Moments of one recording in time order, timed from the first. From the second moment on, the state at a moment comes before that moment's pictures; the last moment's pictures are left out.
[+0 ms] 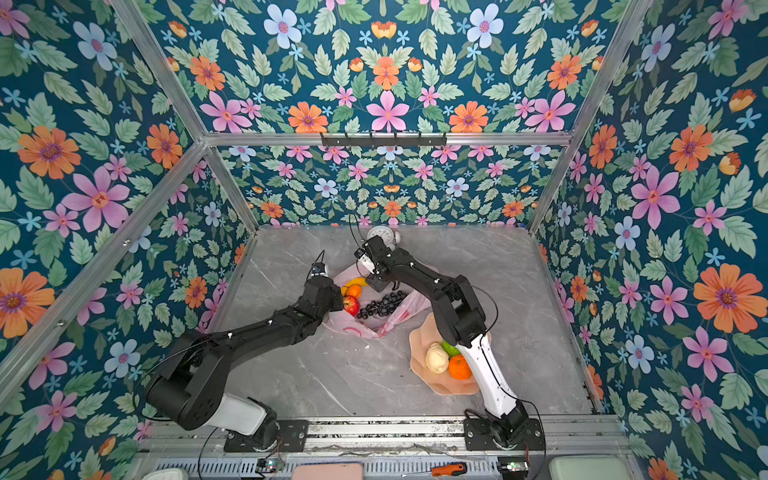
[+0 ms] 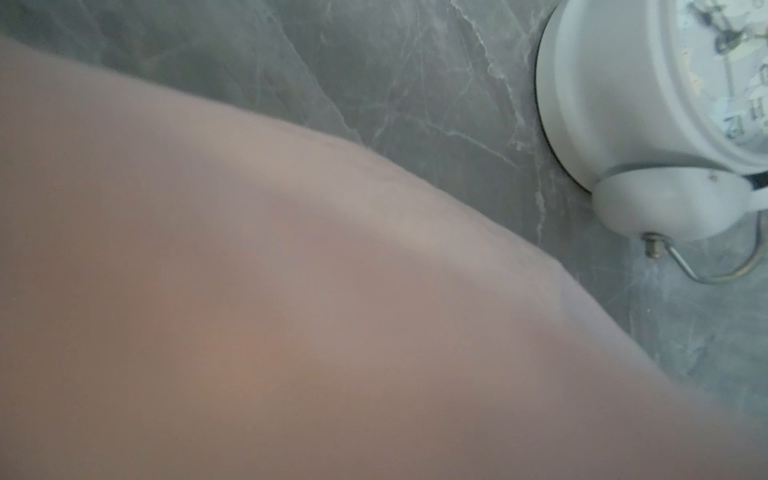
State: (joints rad) left arm -0.52 1.49 0.71 0.13 -0.34 -0.43; right arm 0.65 2.38 2.03 -0.68 0.13 -0.31
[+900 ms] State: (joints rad) left arm -0.52 1.50 0.72 0.12 -0.34 -0.43; right arm 0.68 2.17 1.76 -0.61 0.10 -0.22
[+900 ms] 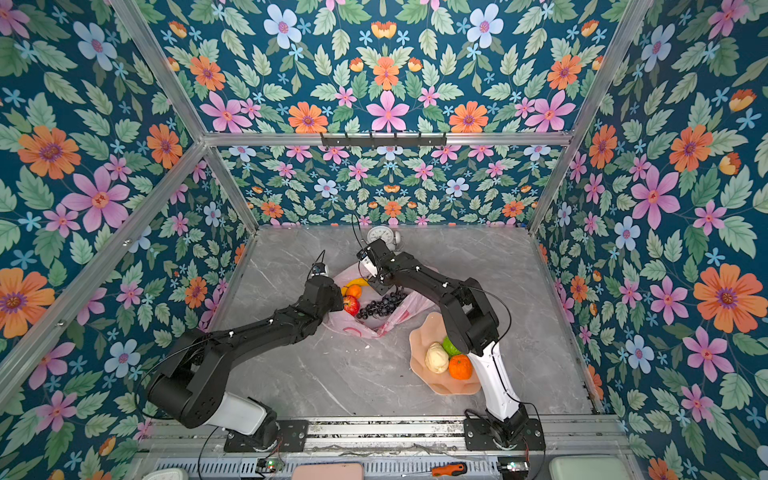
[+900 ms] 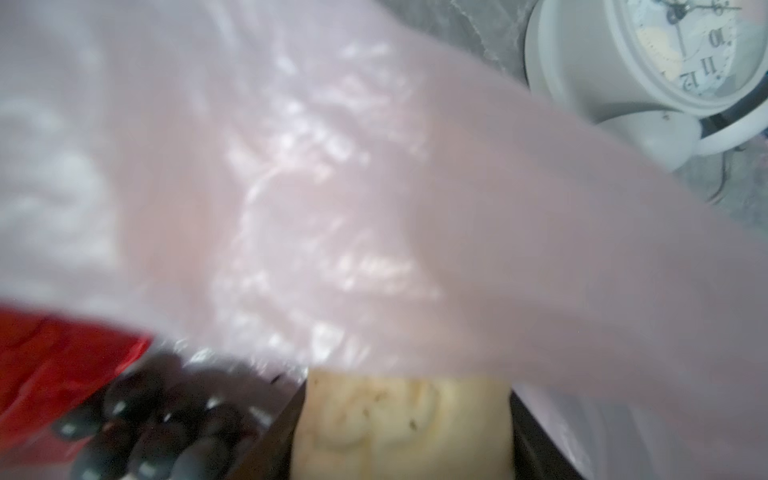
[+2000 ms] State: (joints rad) left arm -0.52 1.50 0.72 0.12 -0.35 -0.44; right arm 0.75 1.24 0.86 -0.42 0.15 0.26
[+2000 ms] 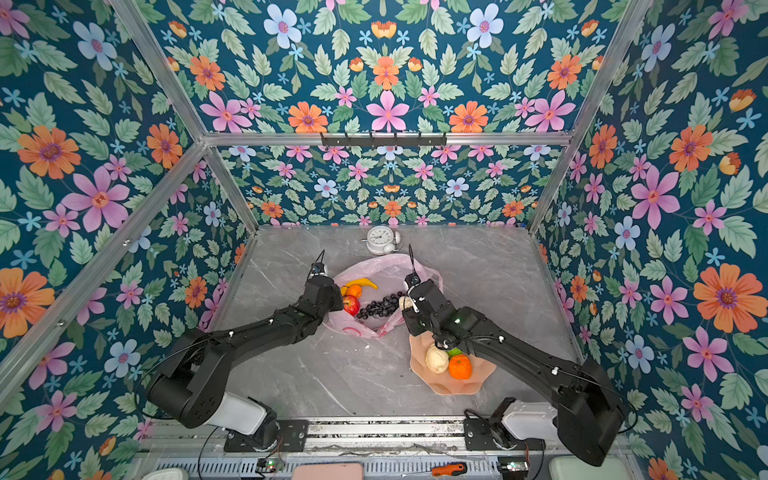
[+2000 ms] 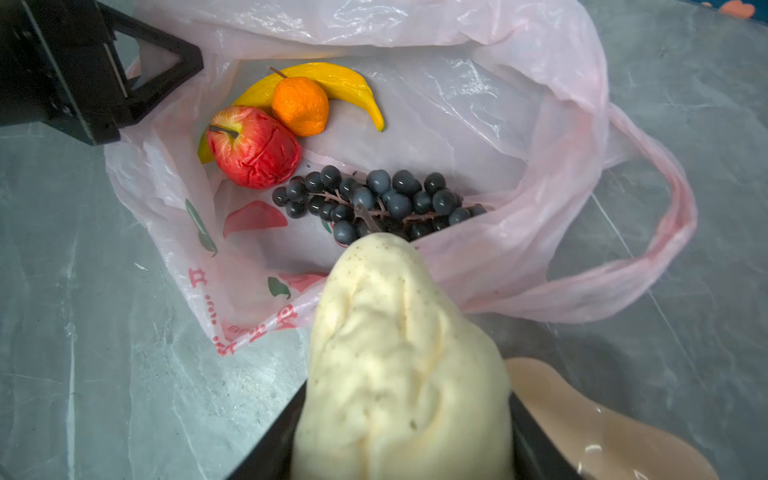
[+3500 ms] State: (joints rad) left arm -0.52 1.51 0.72 0.12 -0.35 -0.44; right arm 0.76 1.11 0.38 0.06 0.34 0.45
